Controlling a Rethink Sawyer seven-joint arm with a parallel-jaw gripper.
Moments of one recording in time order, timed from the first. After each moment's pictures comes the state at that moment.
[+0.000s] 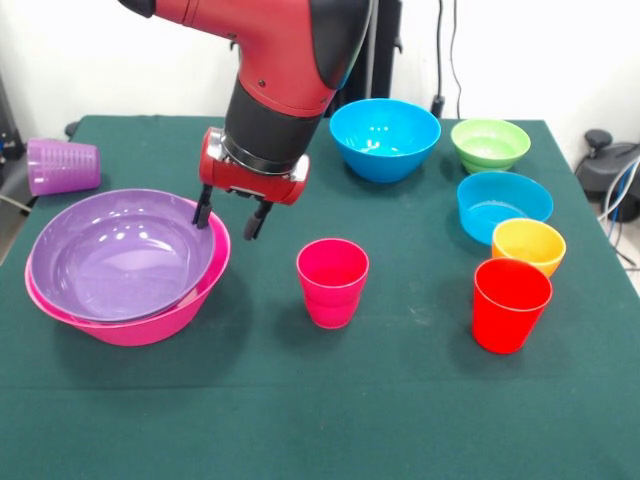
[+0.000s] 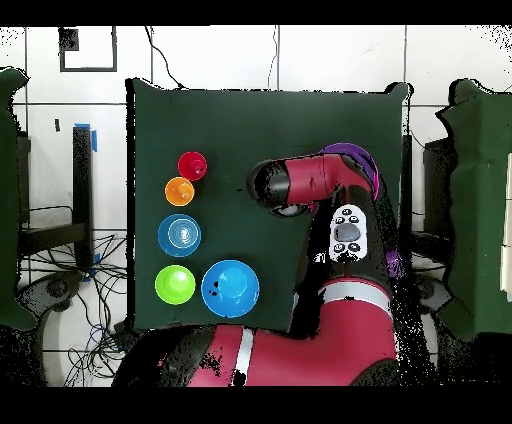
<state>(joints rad) -0.24 -0.45 -0.04 1.33 -0.47 0.74 1.83</state>
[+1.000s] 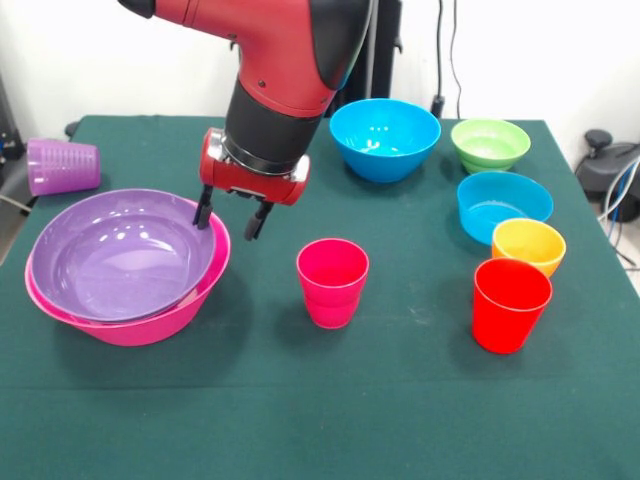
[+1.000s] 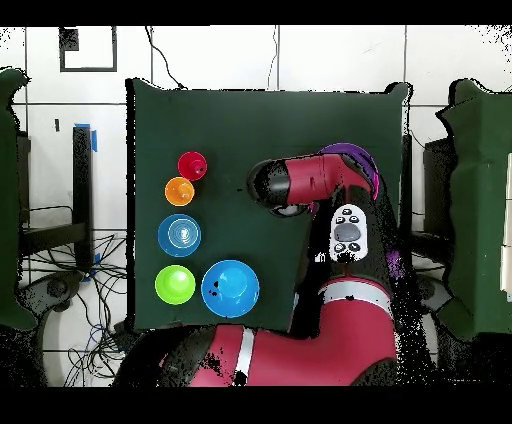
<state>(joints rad) -0.24 -0.45 -0.04 1.33 -0.47 0.74 1.83</state>
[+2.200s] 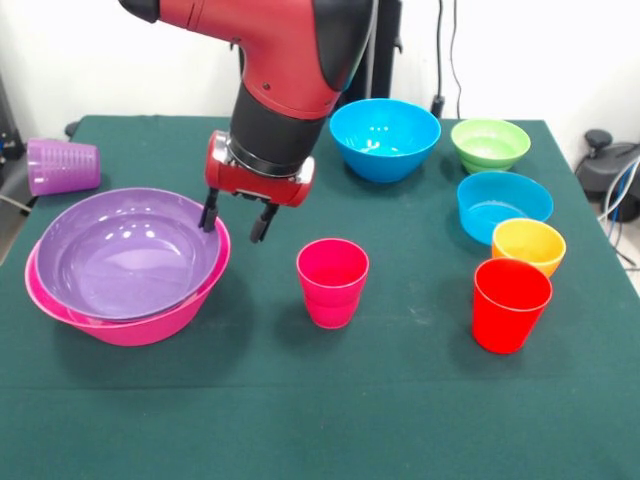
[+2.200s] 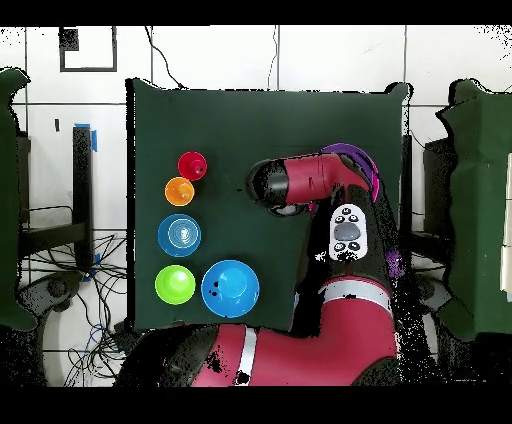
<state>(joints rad) -0.25 -0.45 -0.02 1.33 -0.47 0.74 1.83</state>
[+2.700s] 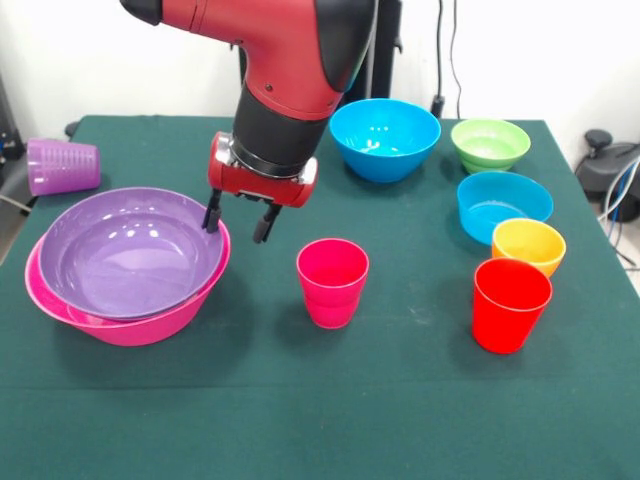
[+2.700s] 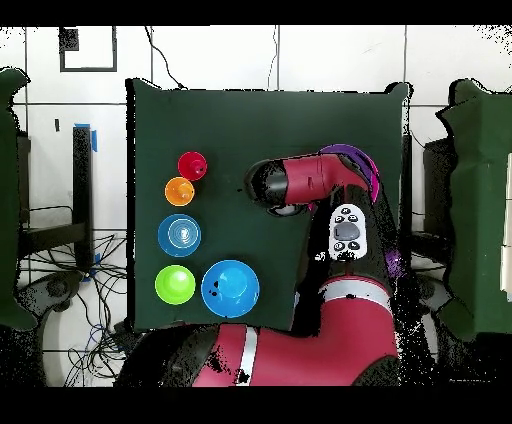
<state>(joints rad) -0.25 -0.45 -0.02 1.33 -0.47 0.74 1.83</state>
